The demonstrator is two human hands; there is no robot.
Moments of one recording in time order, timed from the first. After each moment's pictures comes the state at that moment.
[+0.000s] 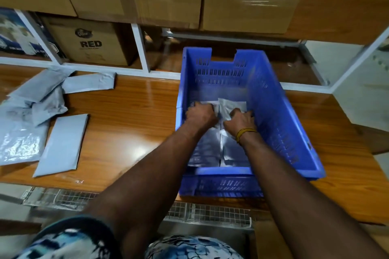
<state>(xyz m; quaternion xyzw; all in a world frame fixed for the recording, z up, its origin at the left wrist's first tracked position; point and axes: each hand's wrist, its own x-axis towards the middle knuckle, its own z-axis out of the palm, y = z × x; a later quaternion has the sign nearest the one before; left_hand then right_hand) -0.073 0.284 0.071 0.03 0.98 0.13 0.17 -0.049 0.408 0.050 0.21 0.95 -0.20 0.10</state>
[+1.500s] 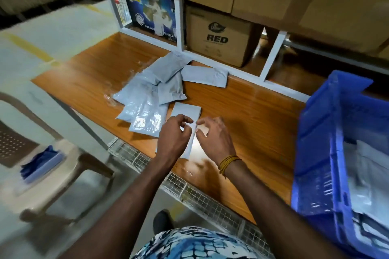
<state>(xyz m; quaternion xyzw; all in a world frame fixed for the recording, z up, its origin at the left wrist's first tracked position) 0.025 -0.121 0.040 -0.22 0.88 0.41 -0.12 -0.019 0.006 0.050 -0.19 0.91 -0.36 0.07</state>
